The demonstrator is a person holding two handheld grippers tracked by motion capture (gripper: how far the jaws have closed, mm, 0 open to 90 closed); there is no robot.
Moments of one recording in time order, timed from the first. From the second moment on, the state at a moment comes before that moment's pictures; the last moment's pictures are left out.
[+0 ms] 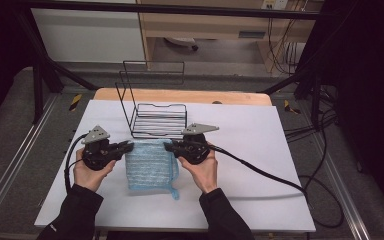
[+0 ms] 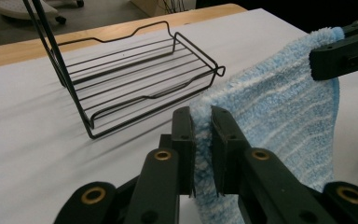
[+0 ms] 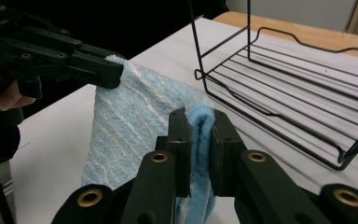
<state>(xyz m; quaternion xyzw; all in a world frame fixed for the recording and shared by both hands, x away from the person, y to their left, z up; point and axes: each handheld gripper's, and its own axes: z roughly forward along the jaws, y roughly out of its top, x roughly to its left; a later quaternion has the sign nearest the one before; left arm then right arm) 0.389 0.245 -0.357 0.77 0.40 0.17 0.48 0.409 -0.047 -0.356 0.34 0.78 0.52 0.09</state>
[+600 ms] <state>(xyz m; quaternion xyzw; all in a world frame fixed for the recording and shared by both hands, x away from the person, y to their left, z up) 0.386 0.241 -0.329 0.75 0.38 0.20 0.50 0.405 -0.052 -0.328 0.33 0.76 0.55 0.12</state>
